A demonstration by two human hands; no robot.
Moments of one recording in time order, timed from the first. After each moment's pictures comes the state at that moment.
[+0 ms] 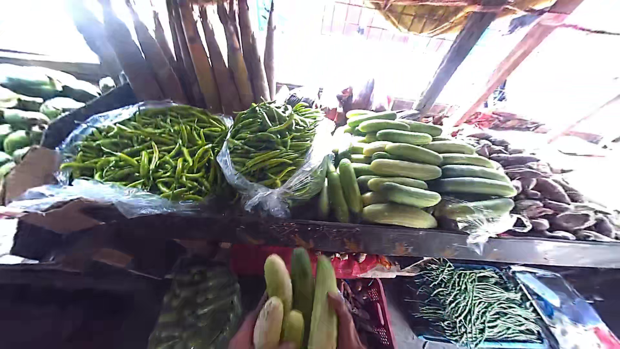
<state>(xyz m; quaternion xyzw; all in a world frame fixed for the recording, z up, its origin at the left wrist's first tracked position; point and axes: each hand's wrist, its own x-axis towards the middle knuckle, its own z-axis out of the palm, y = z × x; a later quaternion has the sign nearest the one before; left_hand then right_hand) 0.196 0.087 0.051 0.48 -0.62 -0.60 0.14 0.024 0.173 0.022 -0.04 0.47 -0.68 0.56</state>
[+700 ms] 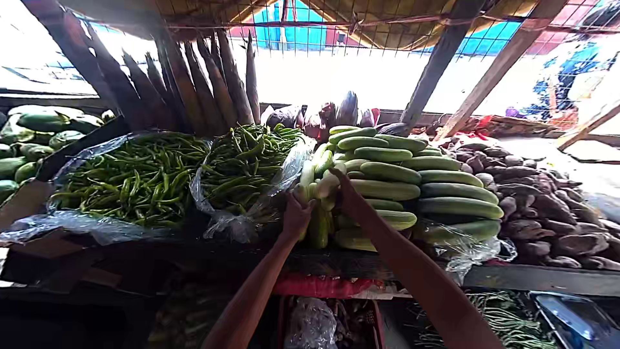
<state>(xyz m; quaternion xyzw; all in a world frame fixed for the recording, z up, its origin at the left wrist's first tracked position) -0.124 -0.063 0.059 0.45 -0.73 -0.45 0.26 -0.277 -0.018 0.105 -0.12 0.64 -0.60 0.47</state>
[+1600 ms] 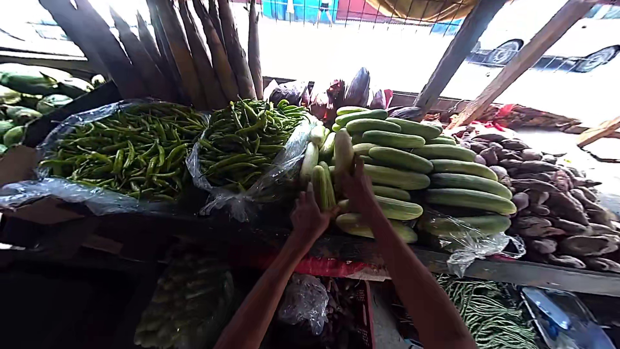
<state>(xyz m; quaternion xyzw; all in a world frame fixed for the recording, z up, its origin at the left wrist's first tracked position) -0.119 -0.011 0.065 0.47 -0.79 -0.36 0.13 -0.251 0.029 0.130 -0.38 0.80 -0.40 0.21</state>
